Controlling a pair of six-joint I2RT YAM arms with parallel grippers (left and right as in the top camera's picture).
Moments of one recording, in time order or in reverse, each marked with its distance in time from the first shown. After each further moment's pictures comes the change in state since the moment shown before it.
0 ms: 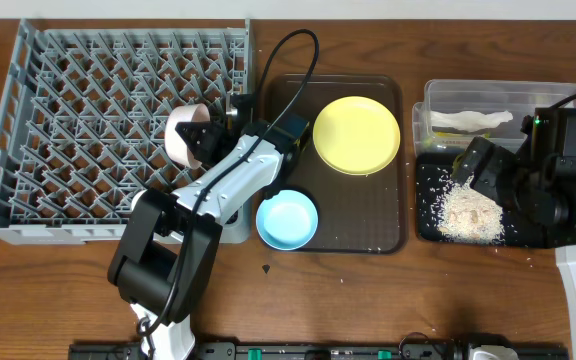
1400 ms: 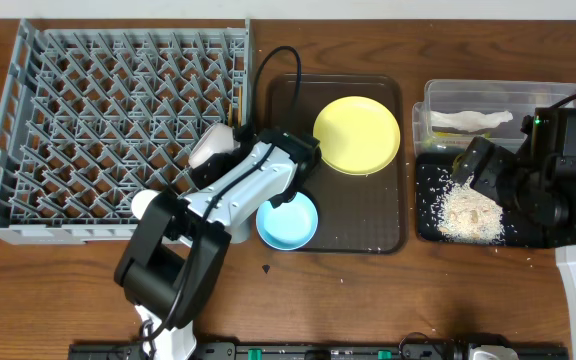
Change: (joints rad) left arm -0.073 -0.007 0.004 -0.210 0.533 -0.107; right arm 0.000 0.000 0.000 0.000 0.000 0.000
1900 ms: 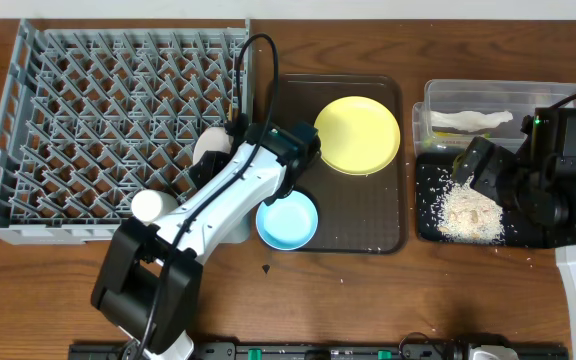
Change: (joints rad) left arm 0.000 -0.122 0.042 -0.030 0.126 -0.012; right arm 0.000 0.000 0.000 0.000 0.000 0.000
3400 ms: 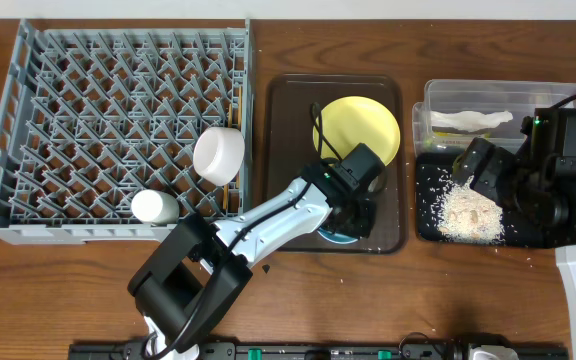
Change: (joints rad) left arm -0.225 0.103 -0.112 0.740 1.110 0.092; right arm 0.000 0.000 0.000 -0.006 0.000 0.000
